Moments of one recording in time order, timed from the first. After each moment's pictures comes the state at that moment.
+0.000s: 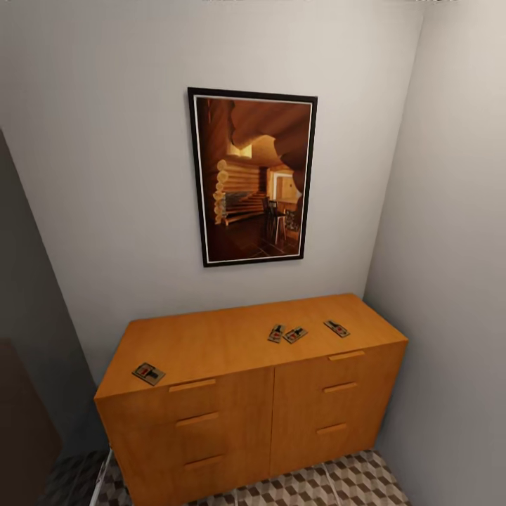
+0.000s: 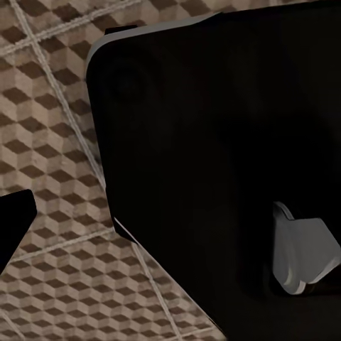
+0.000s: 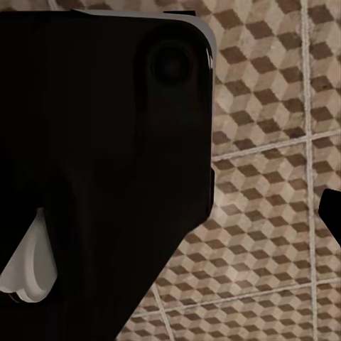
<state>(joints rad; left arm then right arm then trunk) 0.00 -0.05 -0.01 -0.06 -0.10 0.03 0.01 0.00 -0.01 -0.01 0.00 -0.01 -0.03 0.00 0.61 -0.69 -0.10</state>
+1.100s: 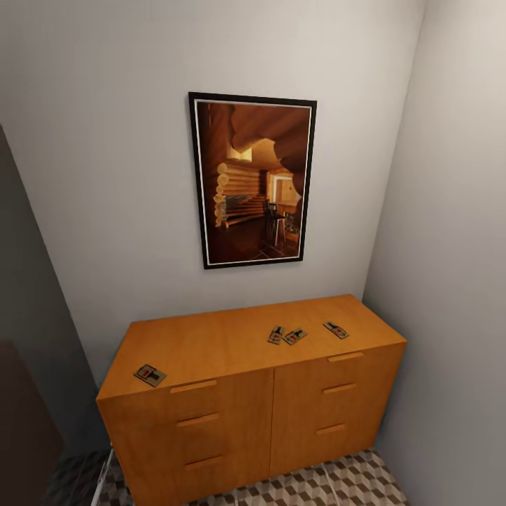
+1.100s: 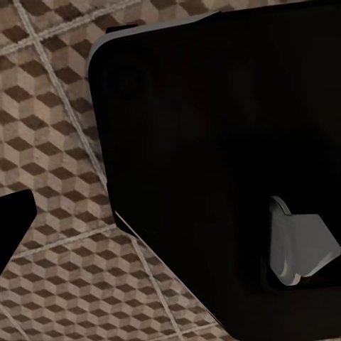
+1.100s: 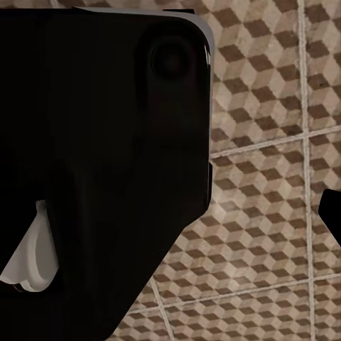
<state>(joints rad) 0.00 -0.05 -0.01 -0.06 -0.10 0.02 0.01 0.00 -0.01 -0.01 0.00 -0.01 -0.03 0.00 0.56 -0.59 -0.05</state>
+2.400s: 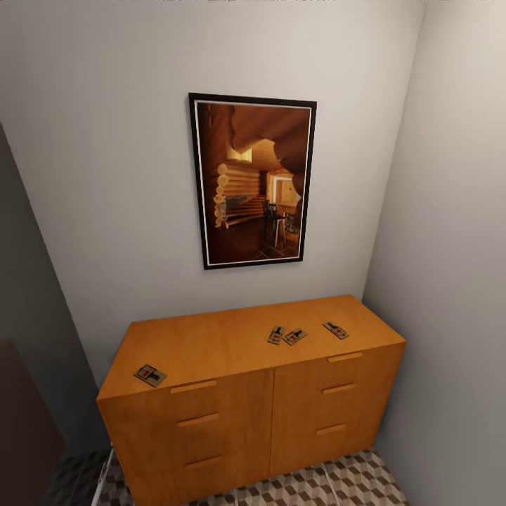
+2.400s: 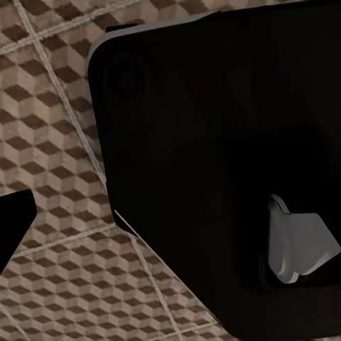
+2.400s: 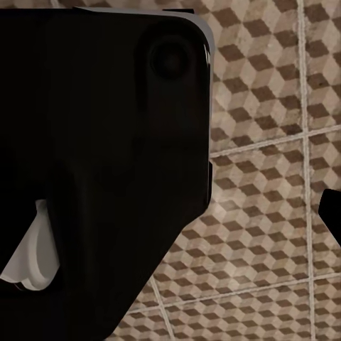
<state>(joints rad) 0.00 -0.05 -0.01 -0.06 -0.10 0.02 0.01 0.00 -0.01 -0.01 0.00 -0.01 -0.03 0.00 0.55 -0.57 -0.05</state>
